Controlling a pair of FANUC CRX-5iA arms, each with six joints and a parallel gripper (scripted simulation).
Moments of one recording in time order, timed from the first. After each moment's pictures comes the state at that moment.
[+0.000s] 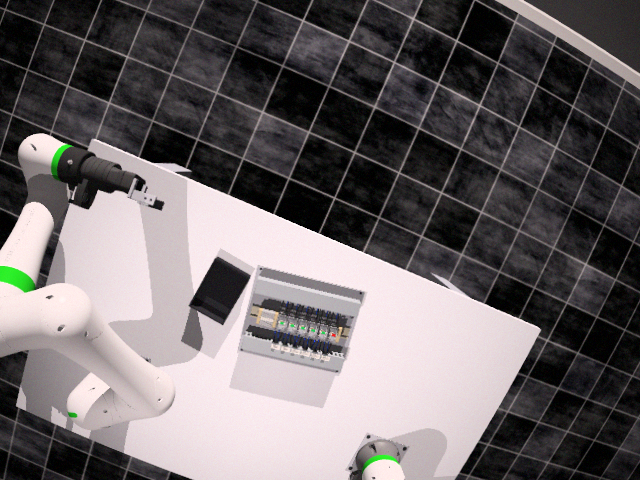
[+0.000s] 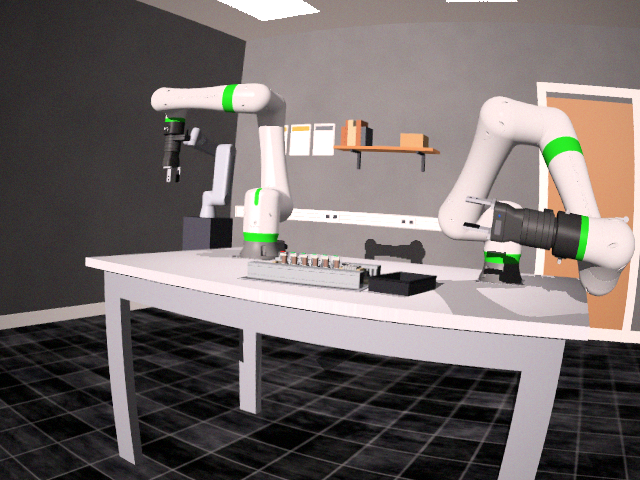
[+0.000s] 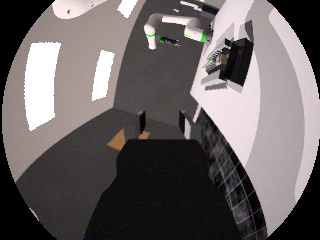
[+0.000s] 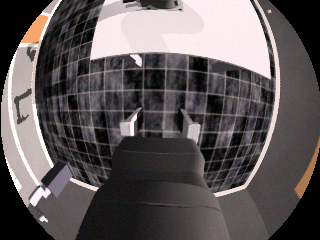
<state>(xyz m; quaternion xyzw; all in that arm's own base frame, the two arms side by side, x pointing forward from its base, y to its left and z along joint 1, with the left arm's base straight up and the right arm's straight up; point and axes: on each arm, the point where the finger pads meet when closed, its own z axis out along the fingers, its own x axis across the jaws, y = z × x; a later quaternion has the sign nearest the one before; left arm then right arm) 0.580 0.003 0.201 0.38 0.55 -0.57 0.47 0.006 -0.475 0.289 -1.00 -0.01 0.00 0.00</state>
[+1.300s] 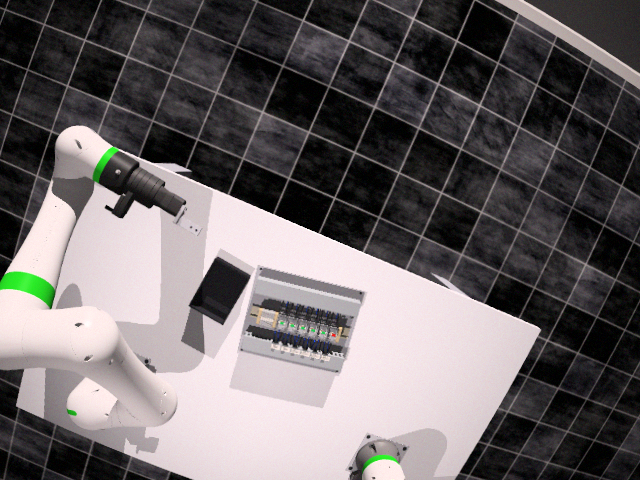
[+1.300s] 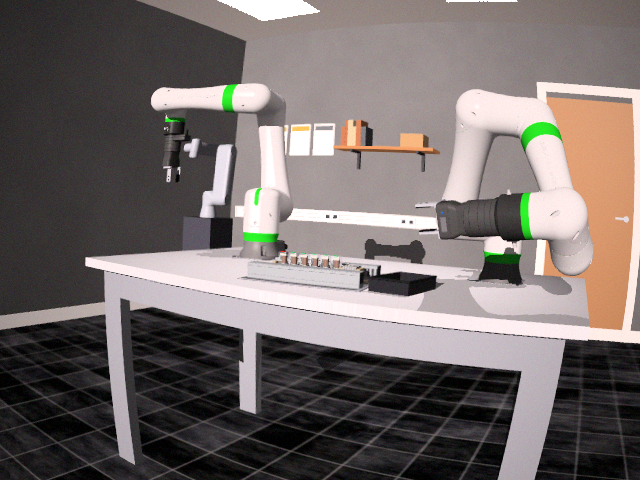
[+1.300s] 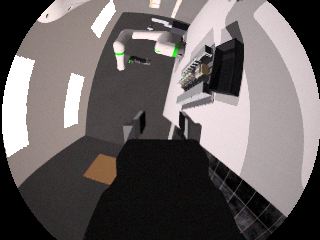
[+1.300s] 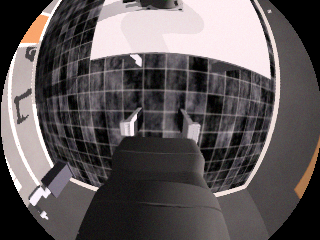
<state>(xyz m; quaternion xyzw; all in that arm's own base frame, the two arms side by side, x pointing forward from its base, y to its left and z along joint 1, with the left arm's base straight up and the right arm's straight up) 0.553 -0.108 0.184 0.51 0.54 -0.56 0.37 0.006 -0.475 0.289 -1.00 -0.01 0.00 0.00</state>
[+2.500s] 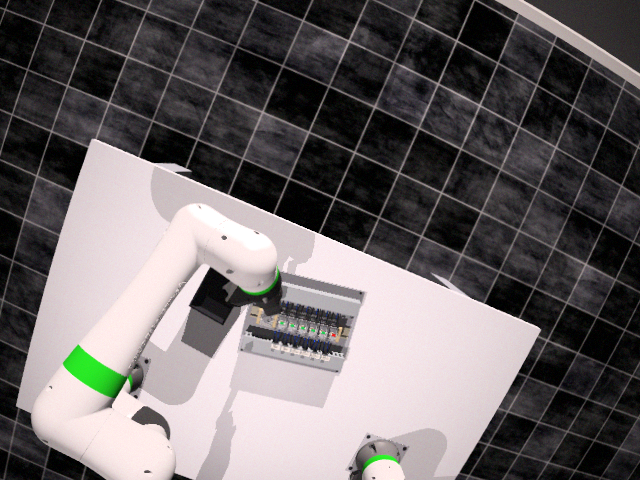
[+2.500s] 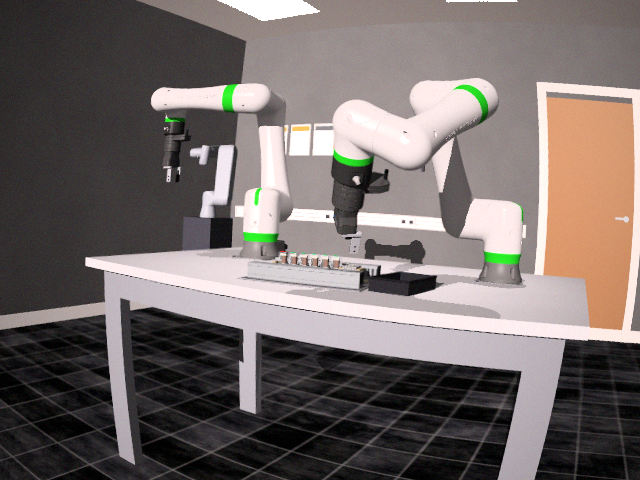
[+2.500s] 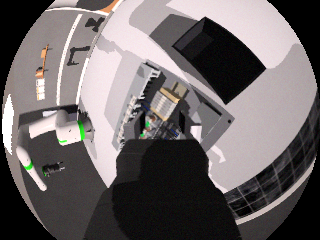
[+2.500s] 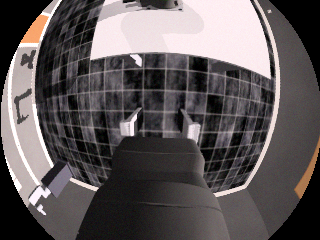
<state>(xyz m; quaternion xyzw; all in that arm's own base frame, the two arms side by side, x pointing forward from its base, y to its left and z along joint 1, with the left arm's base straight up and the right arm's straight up) 0.405 -0.343 0.115 0.90 0.32 -0.29 0.06 0.006 -0.475 0.289 -1.00 -0.01 0.00 0.00</state>
